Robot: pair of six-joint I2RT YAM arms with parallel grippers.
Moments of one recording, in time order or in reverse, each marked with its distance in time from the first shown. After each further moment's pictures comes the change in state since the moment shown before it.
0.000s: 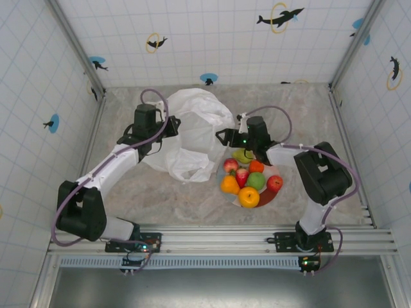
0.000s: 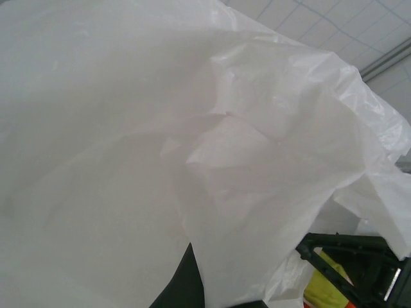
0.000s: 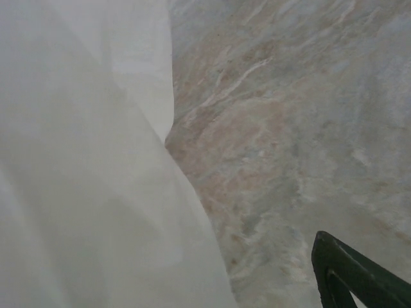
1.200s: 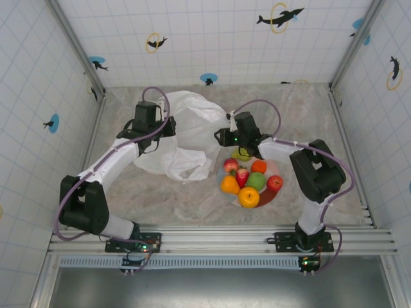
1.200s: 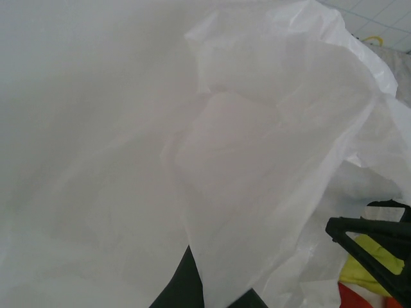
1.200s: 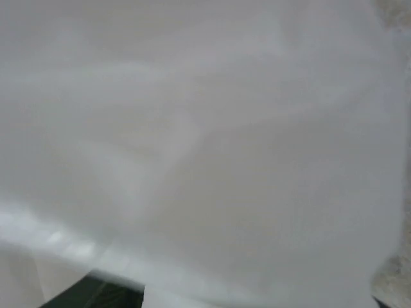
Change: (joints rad) left arm 0.018 0.058 0.077 -0.152 -0.073 0.109; right arm 0.061 0.021 0.167 -0.297 0.156 -0.179
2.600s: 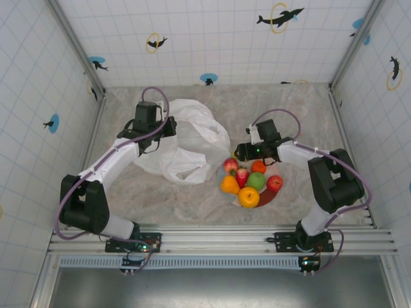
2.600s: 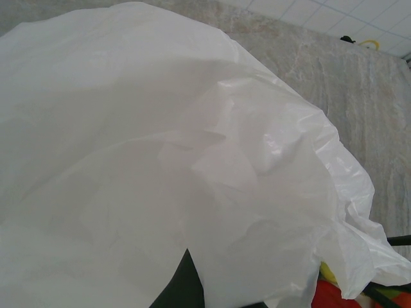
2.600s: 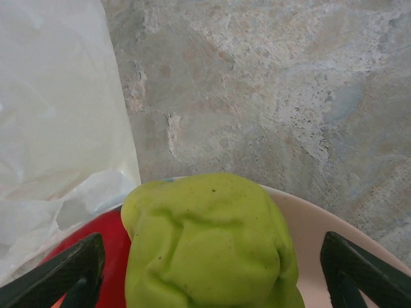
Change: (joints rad) left arm 0.000 0.002 0.000 0.001 0.011 -0.027; right arm -0.164 -0.140 -0.152 -0.335 -0.090 -0.202
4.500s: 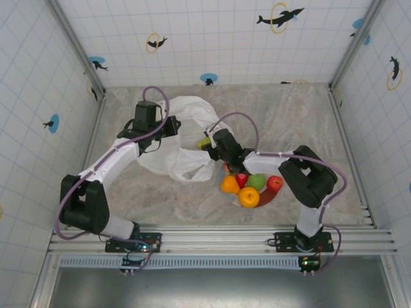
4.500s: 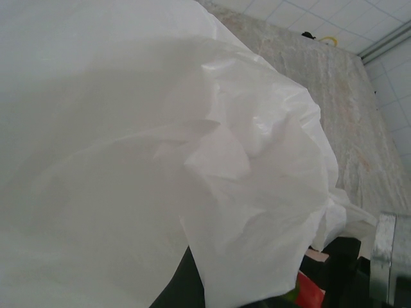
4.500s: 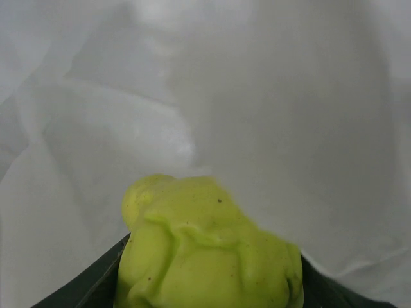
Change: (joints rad) left arm 0.001 0.003 -0.001 0.028 0.116 -0.041; right arm 0.398 0.174 0.113 0.448 0.438 -0.007
